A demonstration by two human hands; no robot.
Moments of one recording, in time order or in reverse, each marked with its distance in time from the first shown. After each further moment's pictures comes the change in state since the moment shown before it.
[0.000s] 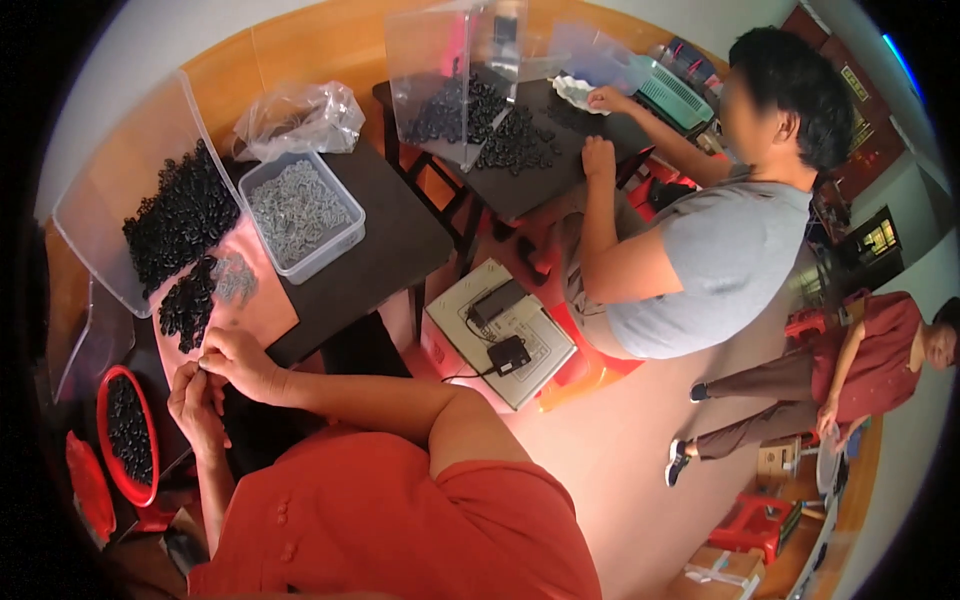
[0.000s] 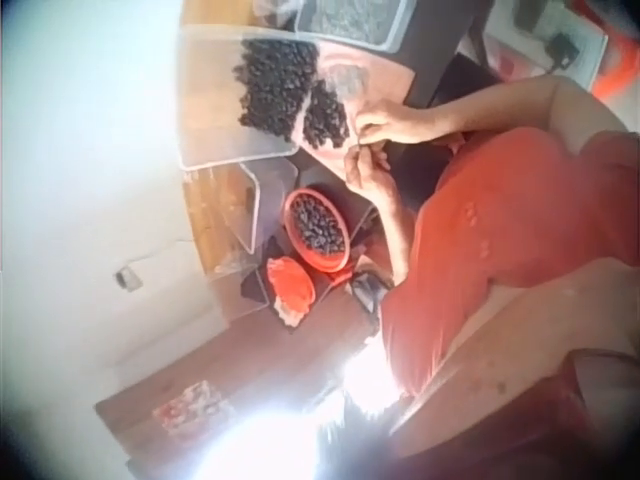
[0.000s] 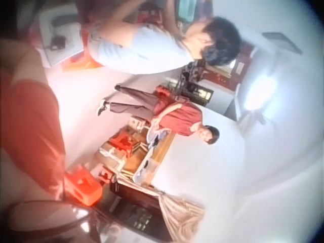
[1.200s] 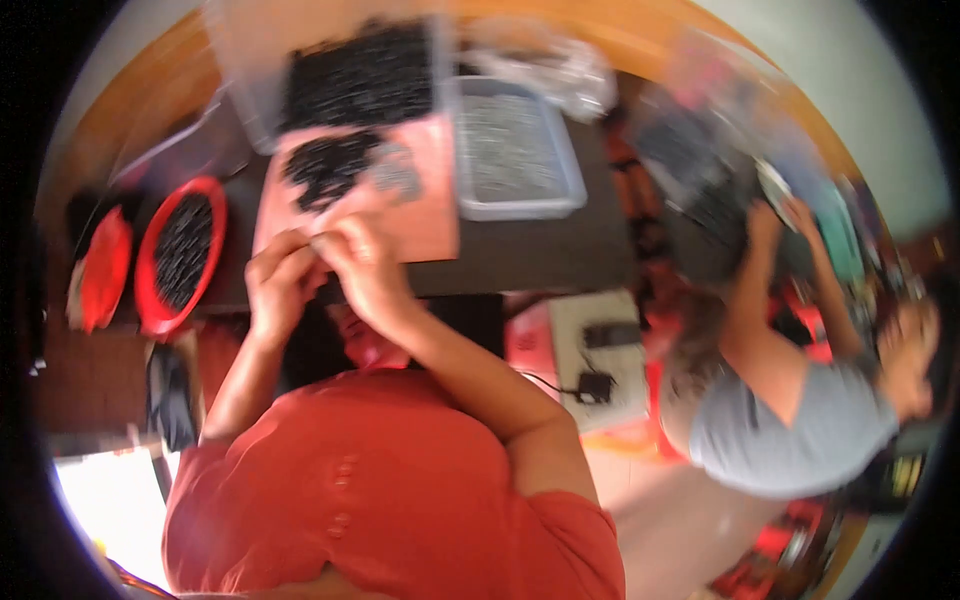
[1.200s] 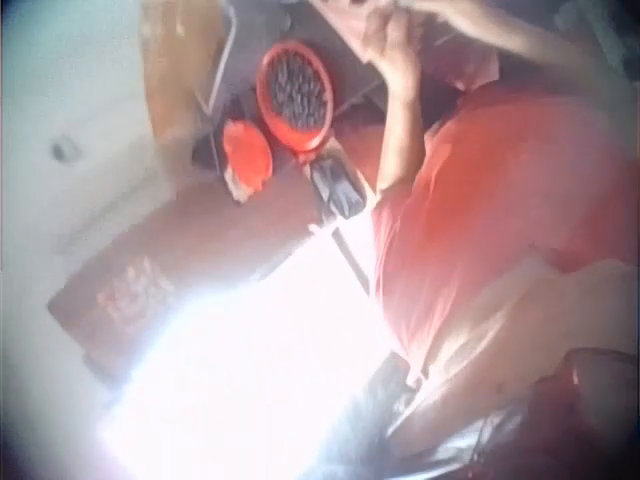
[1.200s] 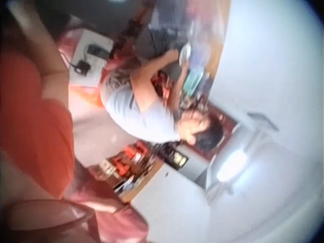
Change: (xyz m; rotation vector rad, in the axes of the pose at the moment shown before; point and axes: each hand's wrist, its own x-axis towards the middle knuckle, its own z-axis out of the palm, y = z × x) left_hand -0.009 0.030 0.007 0.120 0.059 -0.173; right_hand -0.001 -0.008 0.003 -0.041 -0.011 0.136
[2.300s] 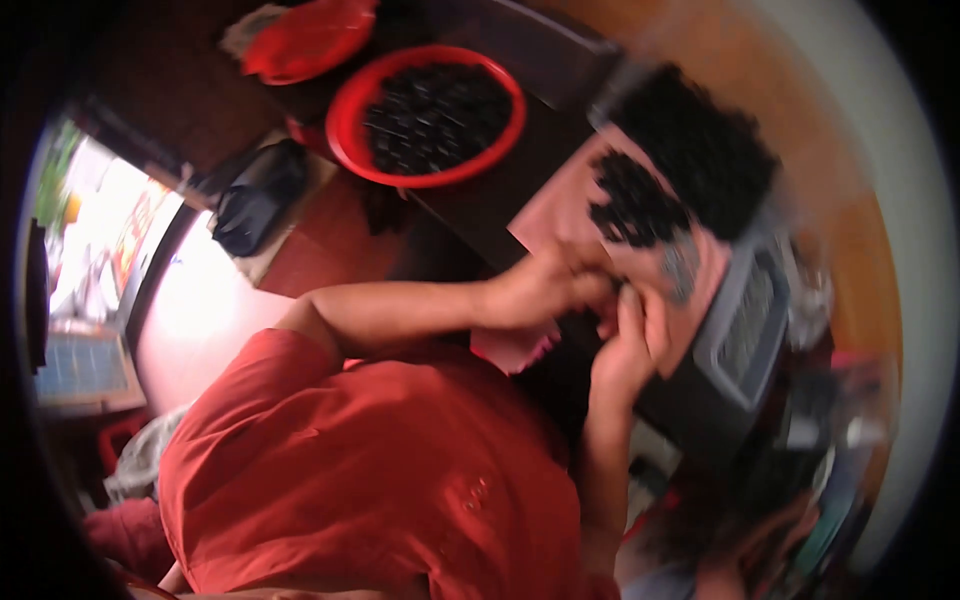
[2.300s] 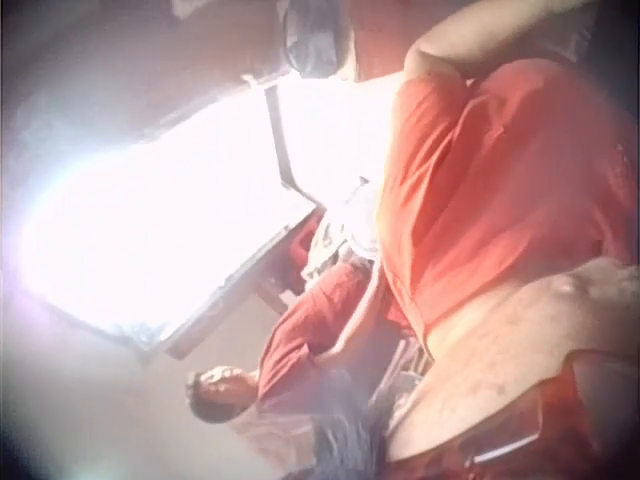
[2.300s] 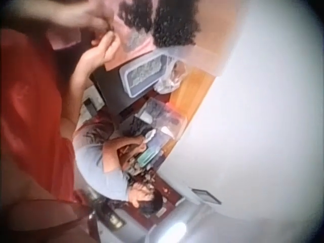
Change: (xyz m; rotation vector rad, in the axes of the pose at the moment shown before) left_hand 0.006 -0.018 -0.015 -0.317 -0.184 0.231; right_hand 0.003 0.004 0.001 -0.056 0.116 0.097
